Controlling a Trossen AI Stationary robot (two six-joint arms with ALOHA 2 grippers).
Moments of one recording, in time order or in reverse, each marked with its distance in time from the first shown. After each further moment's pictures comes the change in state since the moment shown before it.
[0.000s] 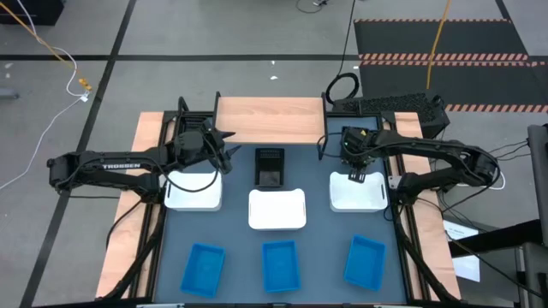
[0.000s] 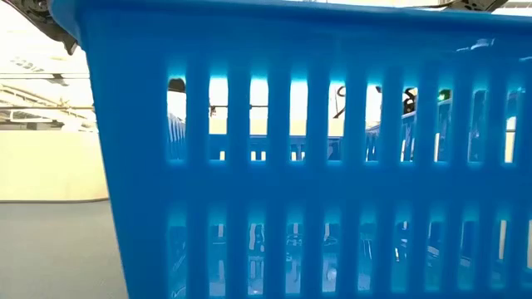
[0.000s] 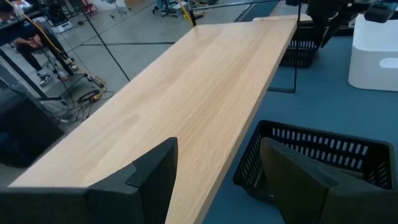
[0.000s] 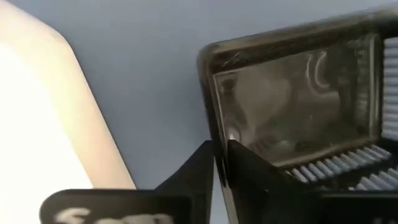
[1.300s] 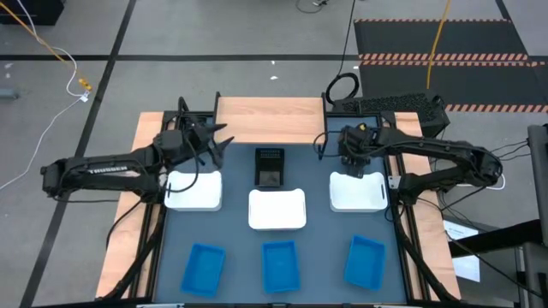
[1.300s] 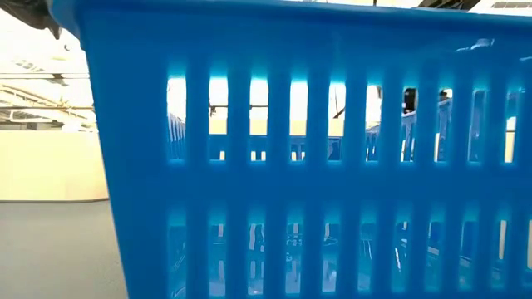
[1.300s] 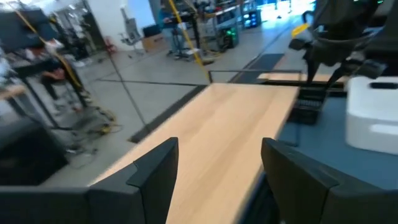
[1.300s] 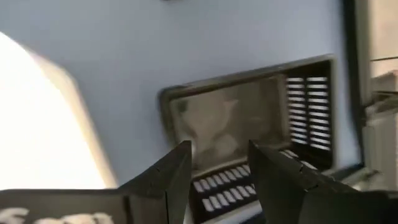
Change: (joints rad) left arm -0.007 -0.166 0.002 0.032 -0.008 -0.019; right arm 0.106 -0.044 0.149 -0.120 0.124 0.037
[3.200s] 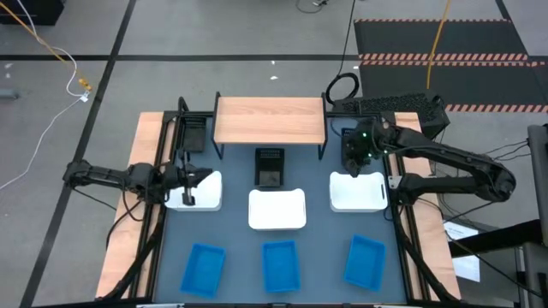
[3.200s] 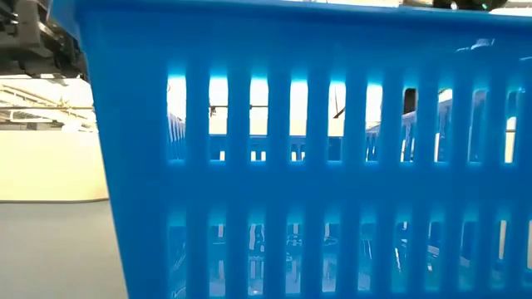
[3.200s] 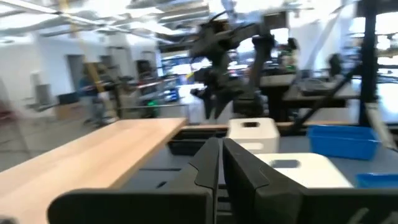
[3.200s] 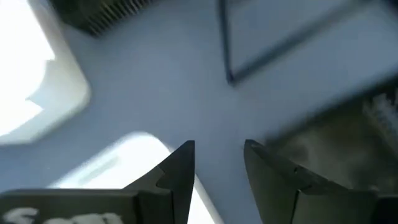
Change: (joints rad) left arm -0.434 -0.711 -0.509 0.095 -0.063 -0.001; right arm -0.085 -0.214 -0.048 0.177 -0.379 0.297
